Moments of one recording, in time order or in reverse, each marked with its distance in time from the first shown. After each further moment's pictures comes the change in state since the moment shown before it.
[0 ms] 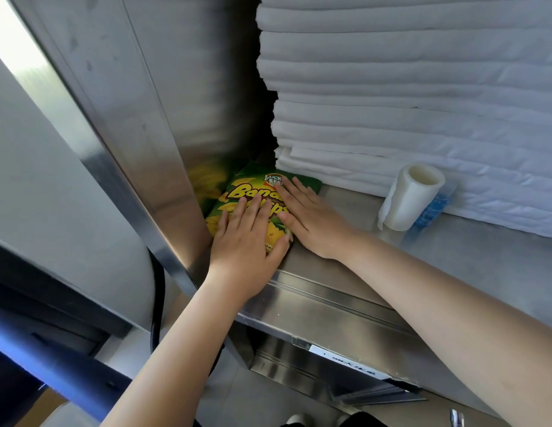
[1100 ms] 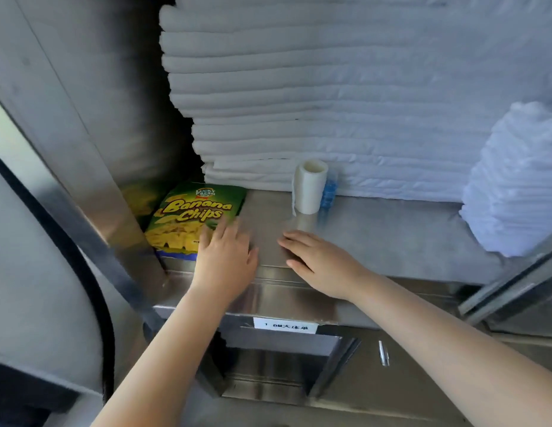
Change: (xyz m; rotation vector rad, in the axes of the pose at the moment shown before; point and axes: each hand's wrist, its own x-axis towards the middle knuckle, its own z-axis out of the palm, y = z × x) left_hand -0.030 0.065 -0.006 0.113 0.005 0.212; right_hand -0.167 -0.004 -0.019 -0.087 0.085 0.211
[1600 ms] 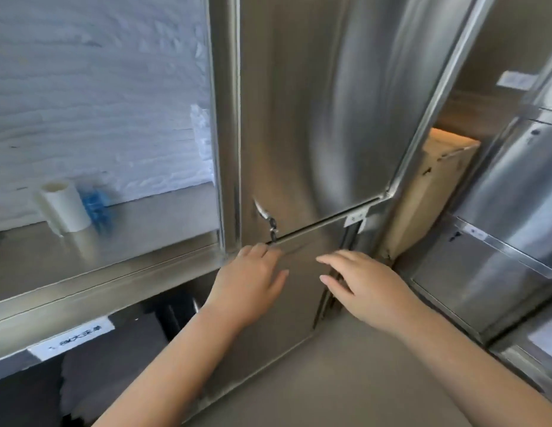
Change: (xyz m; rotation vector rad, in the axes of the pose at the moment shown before) left_hand -0.149 0.318 -0.068 -0.363 -0.071 0.828; right_hand -0.431 -0.005 -0.098 -0.201 0.322 0.738
